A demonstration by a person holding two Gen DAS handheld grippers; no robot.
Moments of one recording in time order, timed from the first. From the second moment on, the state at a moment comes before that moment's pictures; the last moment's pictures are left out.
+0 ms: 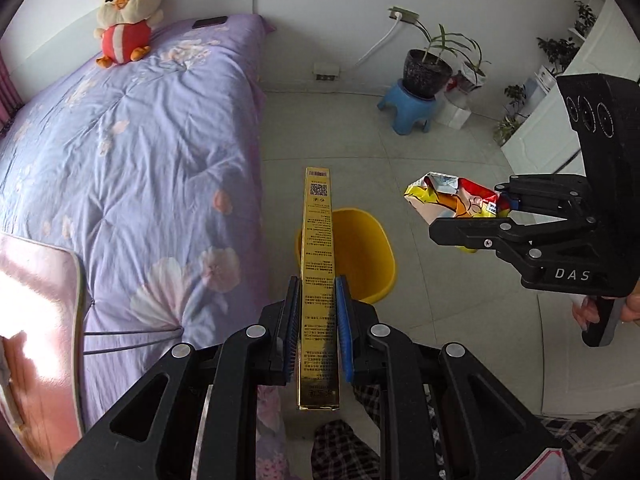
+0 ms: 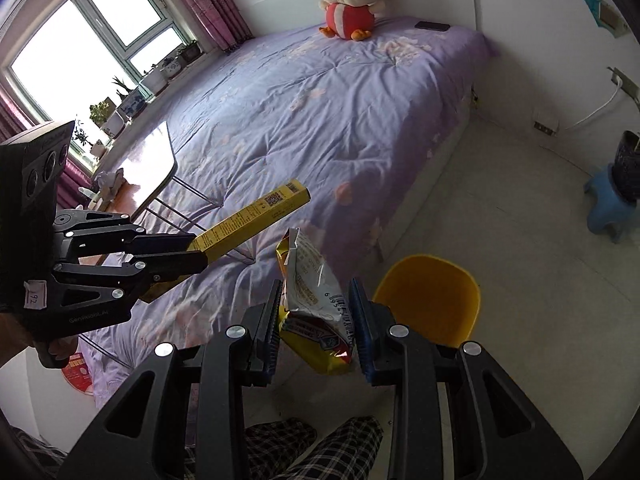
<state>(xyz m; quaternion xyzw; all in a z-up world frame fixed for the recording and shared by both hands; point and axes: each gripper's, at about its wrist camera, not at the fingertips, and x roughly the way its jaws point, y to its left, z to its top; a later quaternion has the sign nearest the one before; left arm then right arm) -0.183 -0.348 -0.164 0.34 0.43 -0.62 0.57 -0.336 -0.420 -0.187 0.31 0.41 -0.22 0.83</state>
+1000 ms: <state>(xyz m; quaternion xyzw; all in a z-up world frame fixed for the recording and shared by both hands) -0.248 -0.491 -0.404 0.46 0.52 -0.54 0.48 -0.365 -0.556 -0.485 0.41 0.53 -0.22 0.71</state>
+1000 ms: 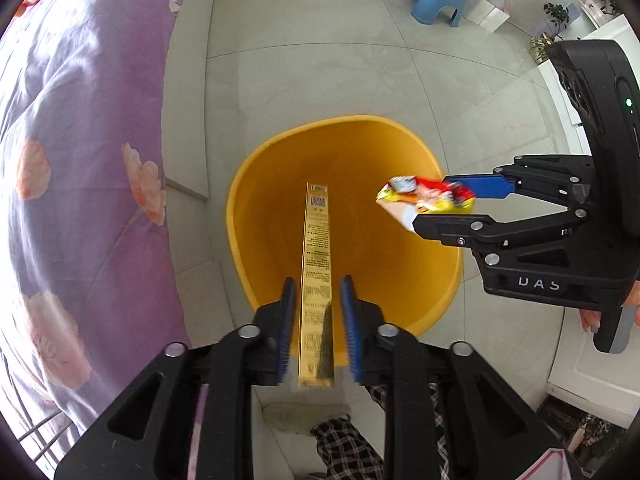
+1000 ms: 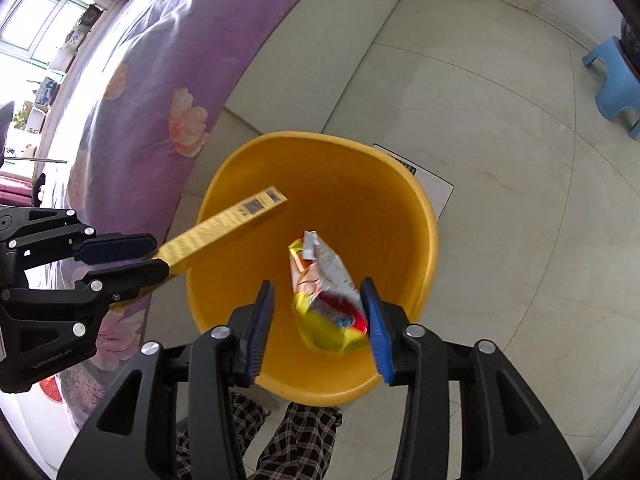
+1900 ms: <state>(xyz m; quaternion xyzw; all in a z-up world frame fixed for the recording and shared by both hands) -0.218 -0.443 -0.293 0.39 0.49 -0.55 0.55 -0.377 -0.508 -0.336 0.36 0.46 -0.27 0.76</state>
